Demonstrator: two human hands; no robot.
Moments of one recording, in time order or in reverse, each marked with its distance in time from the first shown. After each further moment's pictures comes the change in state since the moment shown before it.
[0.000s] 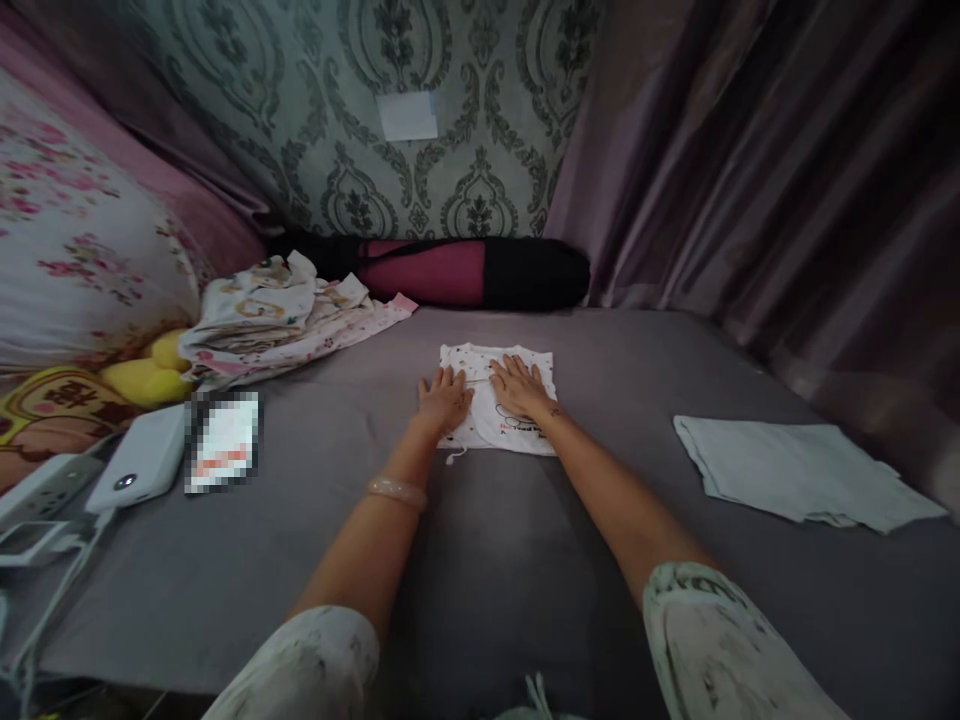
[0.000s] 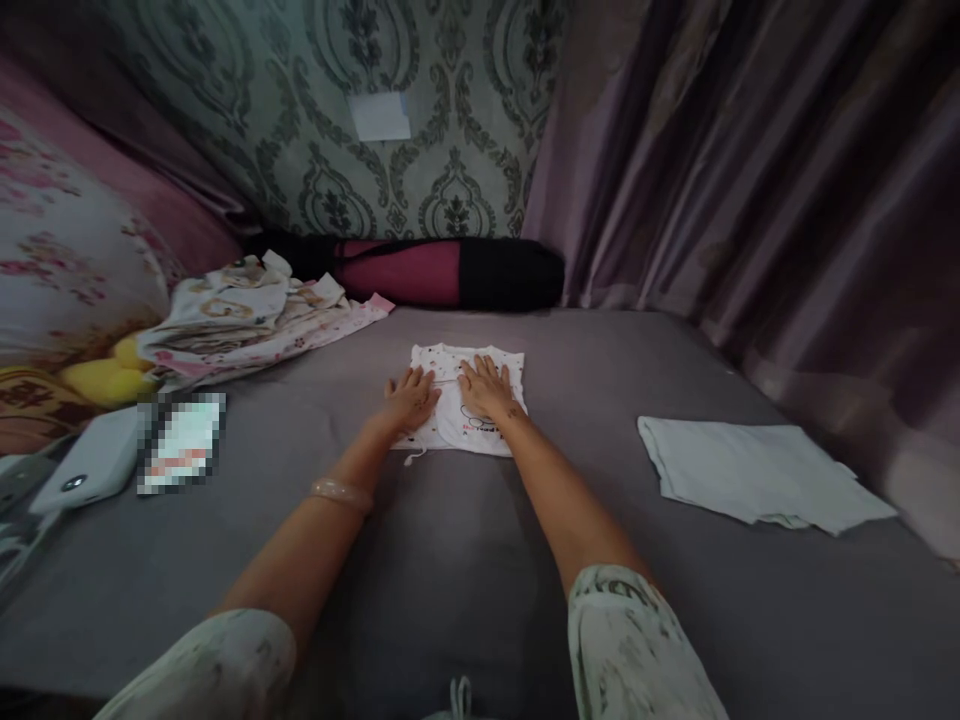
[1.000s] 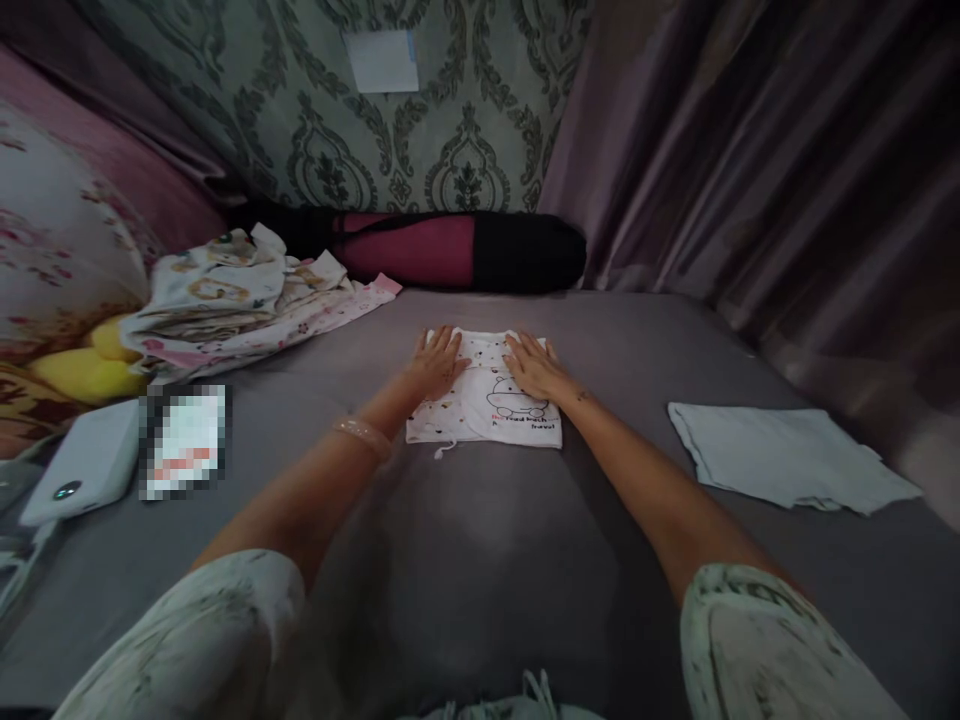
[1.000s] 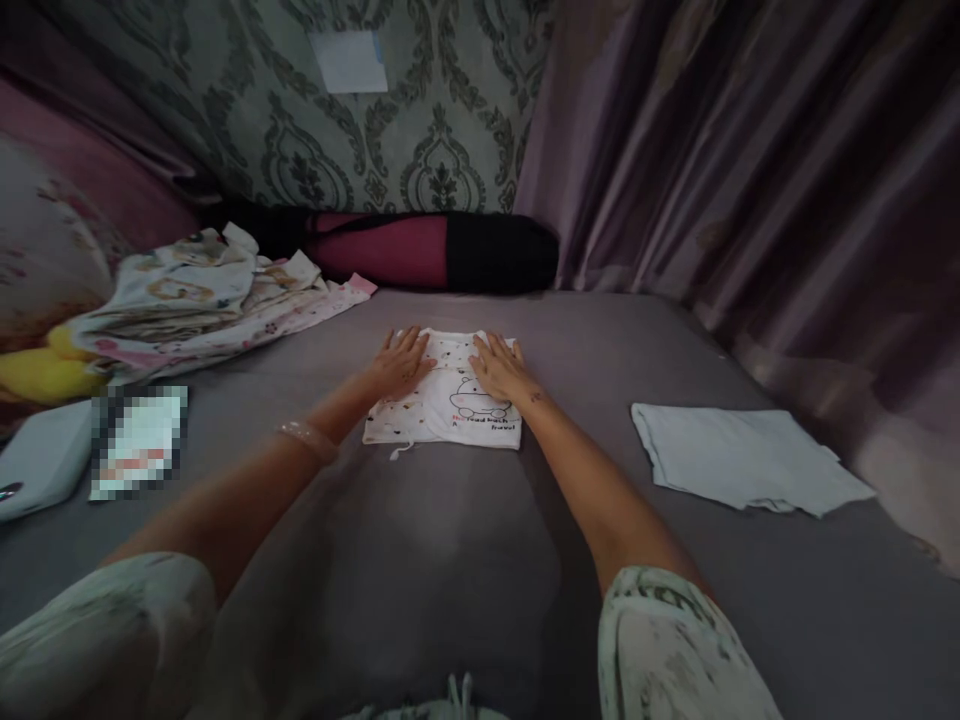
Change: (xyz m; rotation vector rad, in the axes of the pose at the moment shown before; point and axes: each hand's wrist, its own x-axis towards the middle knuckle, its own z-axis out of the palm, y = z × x) left_hand 0.036 -0.012 -0.011 0.145 0.176 0.274; right_hand -0.009 0.042 -0.018 -0.040 0.043 -0.051
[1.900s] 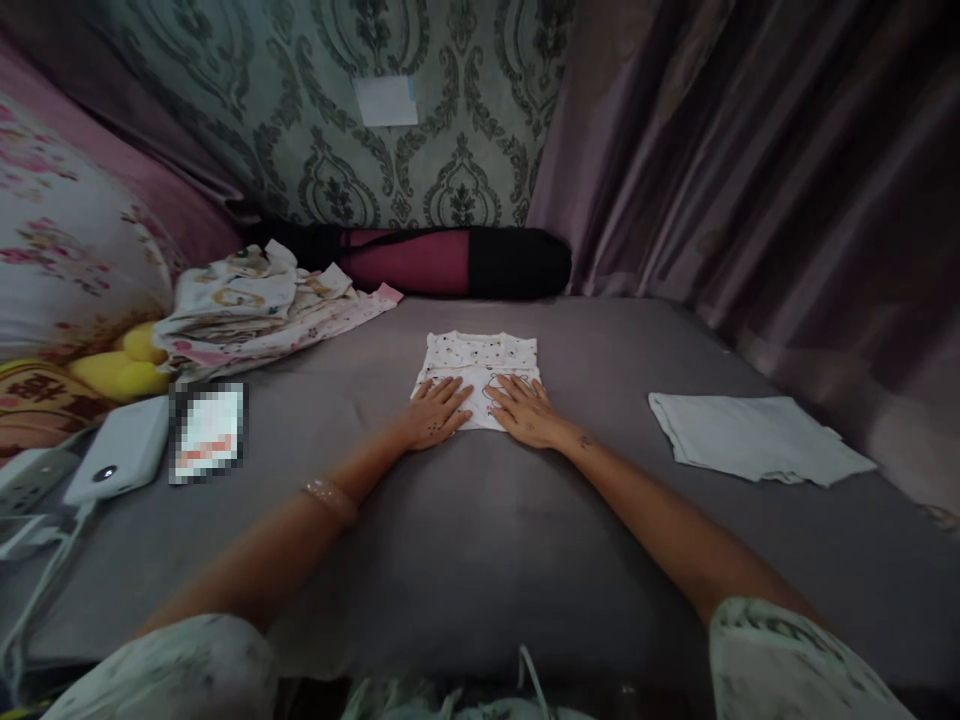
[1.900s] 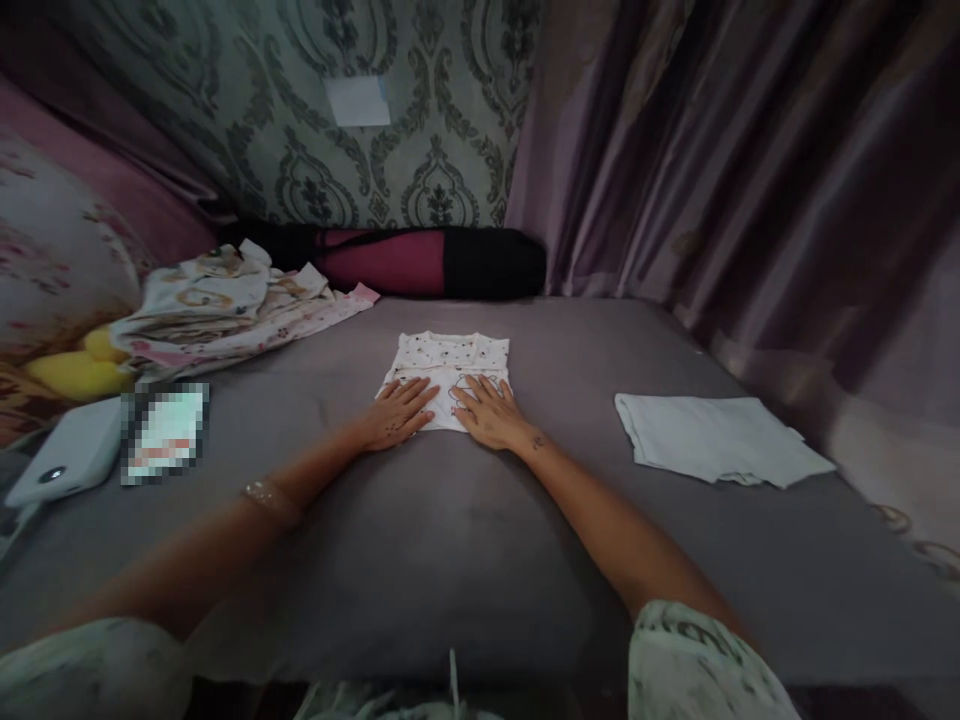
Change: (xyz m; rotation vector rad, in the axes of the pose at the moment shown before) left_hand -0.086 0.021 0.013 -0.097 -0.107 0.223; right_hand -0.083 -0.027 0.018 -0.047 -0.069 -0.179
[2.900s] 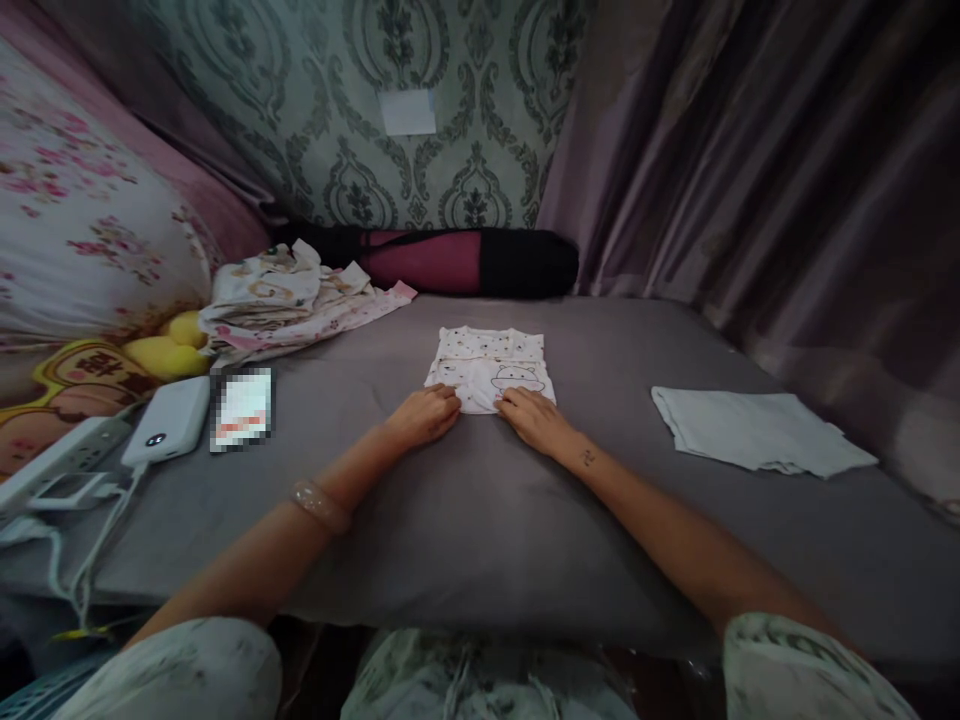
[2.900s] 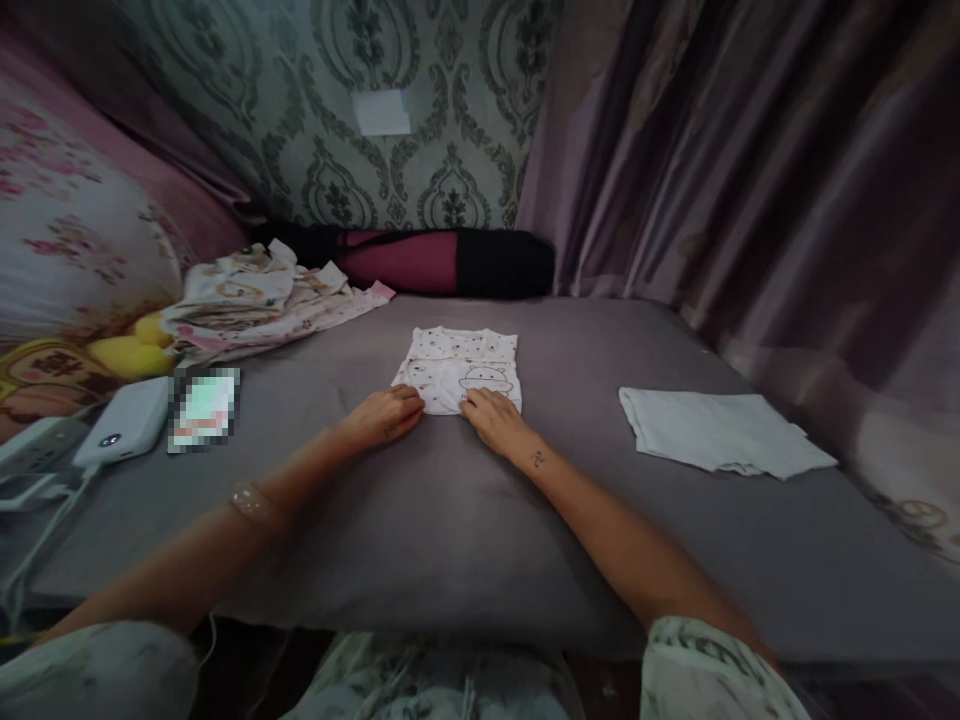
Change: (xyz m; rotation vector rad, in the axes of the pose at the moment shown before) left_hand -0.042 0.010 -0.034 0.143 0.082 0.187; right_hand -0.027 -0.034 -0.009 -0.247 0.181 -0.248
